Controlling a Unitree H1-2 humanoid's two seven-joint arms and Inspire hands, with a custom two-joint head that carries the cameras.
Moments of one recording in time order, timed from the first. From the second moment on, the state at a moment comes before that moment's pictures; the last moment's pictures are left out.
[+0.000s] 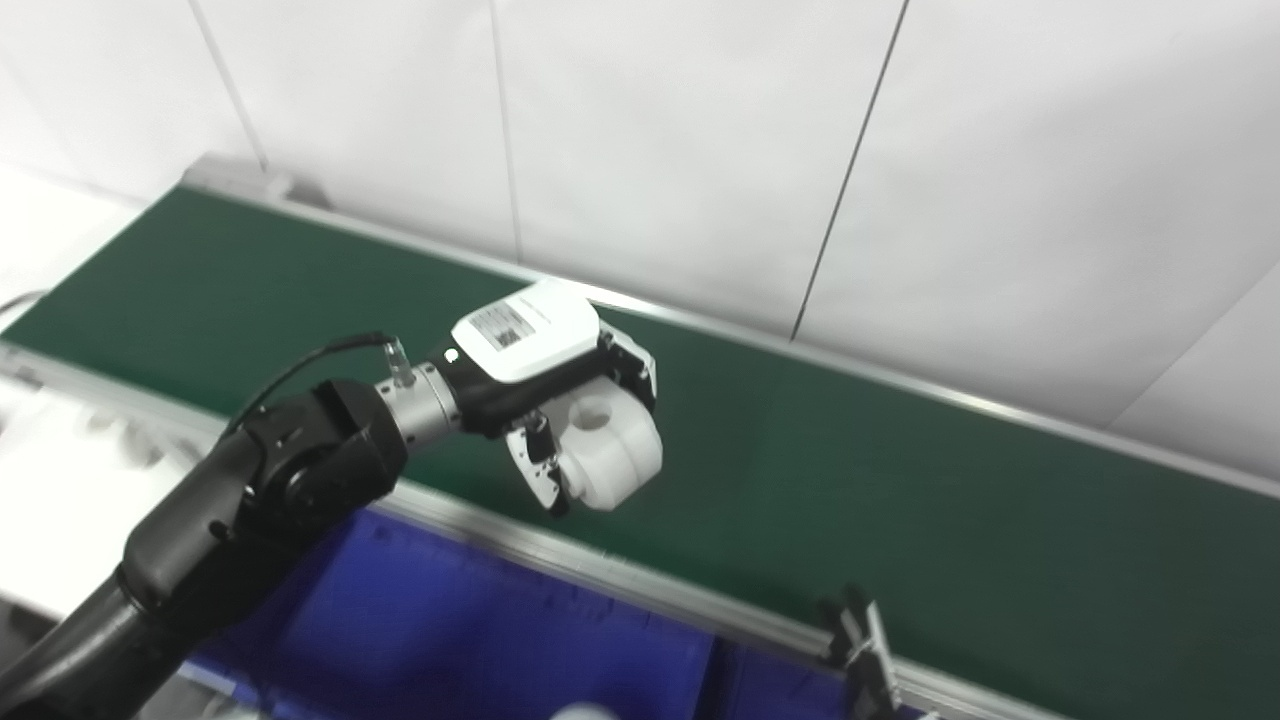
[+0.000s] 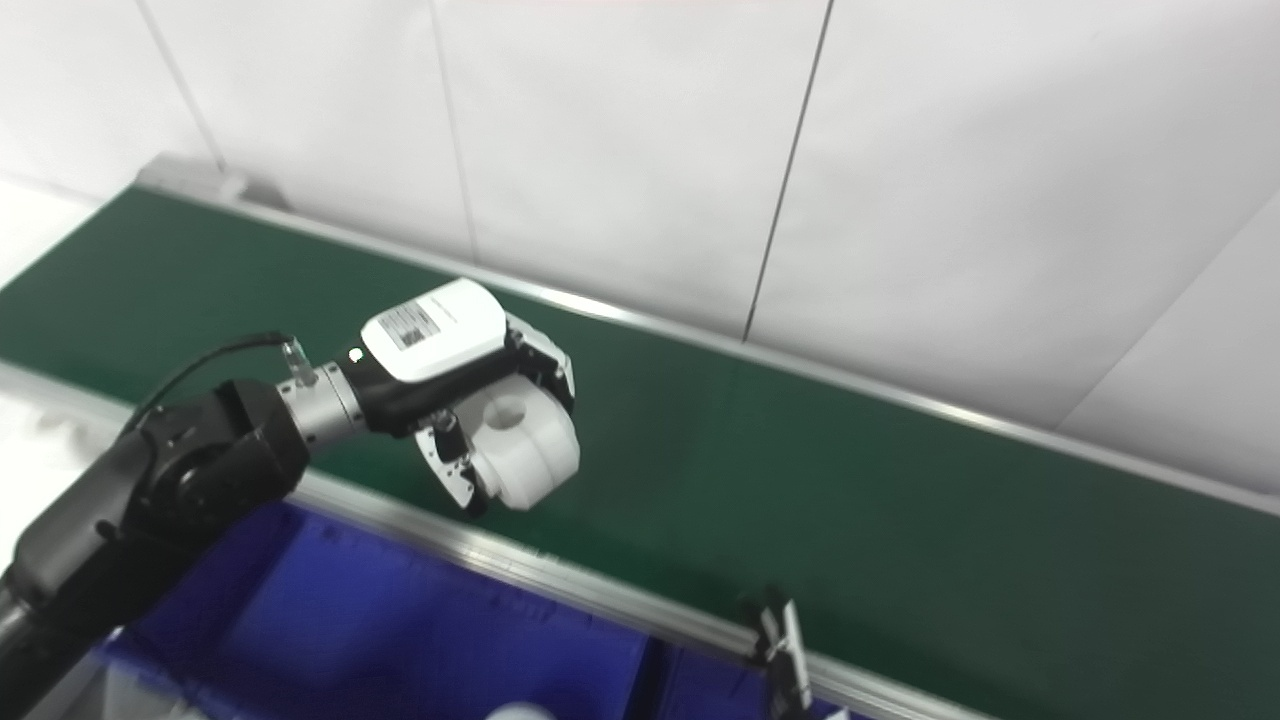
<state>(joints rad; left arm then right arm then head) -0.05 0.59 -0.15 -0.48 0.64 -0.13 -0.42 0.47 -0.03 0.32 -0.16 -0.16 -0.27 0.04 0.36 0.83</state>
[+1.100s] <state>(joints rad) 0.39 0.54 -0.09 -0.19 0.84 -0.16 -0.23 0.48 -0.06 0.30 -0.24 -0.13 -0.21 0.10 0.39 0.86</state>
